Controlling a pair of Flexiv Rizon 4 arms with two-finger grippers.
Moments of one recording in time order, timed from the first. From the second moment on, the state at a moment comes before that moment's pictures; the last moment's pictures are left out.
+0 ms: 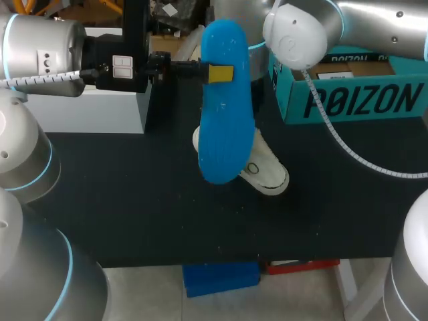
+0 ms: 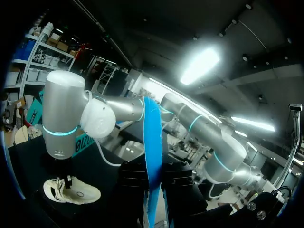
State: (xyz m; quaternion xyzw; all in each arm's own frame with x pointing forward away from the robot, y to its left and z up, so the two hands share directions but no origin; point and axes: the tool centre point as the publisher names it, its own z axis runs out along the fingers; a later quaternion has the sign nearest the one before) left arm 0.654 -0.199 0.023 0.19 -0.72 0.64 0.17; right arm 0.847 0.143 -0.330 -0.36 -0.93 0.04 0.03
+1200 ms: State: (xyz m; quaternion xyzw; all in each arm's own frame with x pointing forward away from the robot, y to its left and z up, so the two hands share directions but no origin) left arm 0.654 -0.199 0.023 0.19 -0.72 0.64 0.17; right arm 0.888 0.125 -0.402 -0.73 -0.68 0.00 0.02
